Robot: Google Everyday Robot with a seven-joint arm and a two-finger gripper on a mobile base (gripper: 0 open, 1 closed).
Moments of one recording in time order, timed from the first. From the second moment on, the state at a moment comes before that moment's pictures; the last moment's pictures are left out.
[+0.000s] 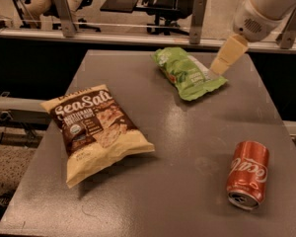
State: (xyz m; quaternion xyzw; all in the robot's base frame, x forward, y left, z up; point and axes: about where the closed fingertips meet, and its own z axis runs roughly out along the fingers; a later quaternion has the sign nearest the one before) arm 0.615 -0.211 0.942 -0.47 0.86 -0.01 0.22
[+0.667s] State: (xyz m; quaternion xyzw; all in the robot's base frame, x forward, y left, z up) arm 0.669 -0.190 0.888 -0.41 0.89 0.02 0.19
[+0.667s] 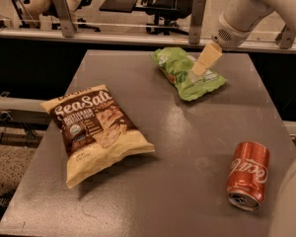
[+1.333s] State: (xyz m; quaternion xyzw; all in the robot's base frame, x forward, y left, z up) arm 0.691 -0.167 0.858 -0.38 0.90 0.05 0.18
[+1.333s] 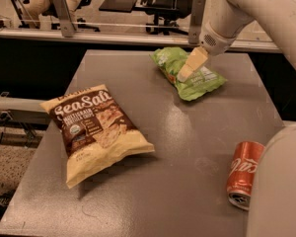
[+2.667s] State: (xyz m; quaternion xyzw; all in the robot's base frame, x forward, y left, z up) arm 0.680 -0.111 0.848 -0.40 0.90 0.06 0.14
